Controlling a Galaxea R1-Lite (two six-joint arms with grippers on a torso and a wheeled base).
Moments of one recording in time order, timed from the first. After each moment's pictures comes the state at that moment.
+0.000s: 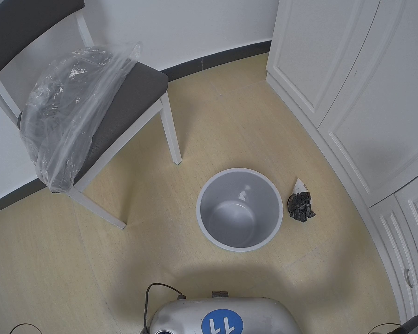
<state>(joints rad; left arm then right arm) 0.16 0.52 -0.48 -0.14 -0.15 0.02 -0.08 0.68 -0.55 -0.44 -0.09 0.19</state>
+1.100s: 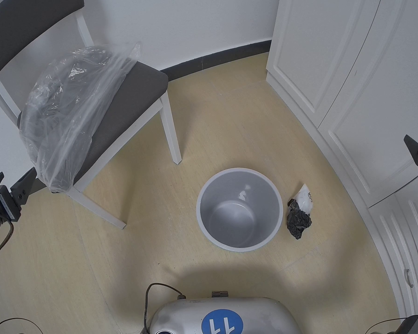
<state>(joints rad) -0.08 0.96 -0.39 -0.53 0.14 -0.08 0.36 1.00 -0.50 -0.59 -0.56 0.27</state>
